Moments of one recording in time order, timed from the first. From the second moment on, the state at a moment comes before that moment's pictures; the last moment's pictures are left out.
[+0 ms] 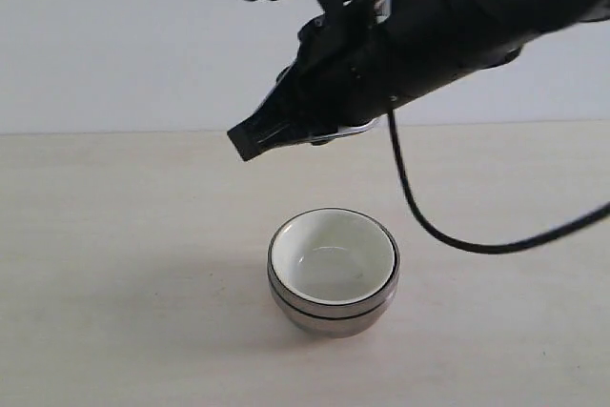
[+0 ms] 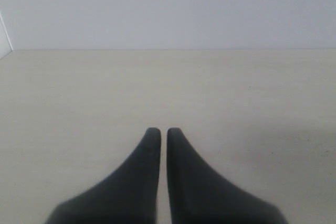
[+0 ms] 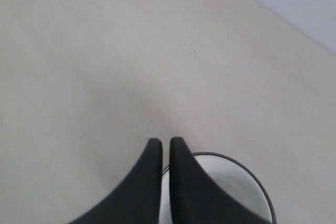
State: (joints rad) left arm 0.04 0.00 0.00 0.03 0.29 0.00; right arm 0.75 1.47 -1.22 0.18 0.49 -0.26
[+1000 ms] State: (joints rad) left arm 0.04 0.00 0.00 0.03 0.29 0.00; right arm 0.75 0.31 -0.68 0.14 0.20 -0.16
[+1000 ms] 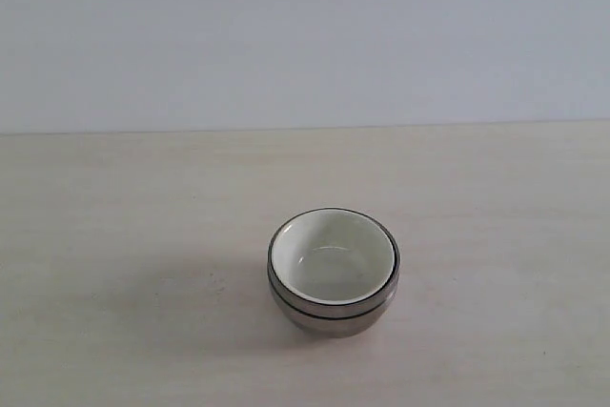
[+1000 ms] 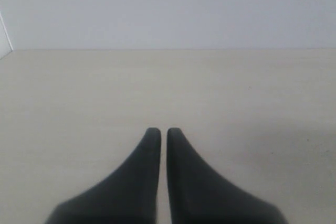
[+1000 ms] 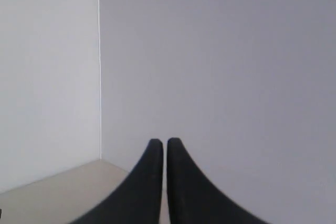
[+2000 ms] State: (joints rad) left arm 0.04 0.00 0.00 0.03 0.29 0.00; right arm 0.72 0.00 -0.67 -0.38 0.59 0.24
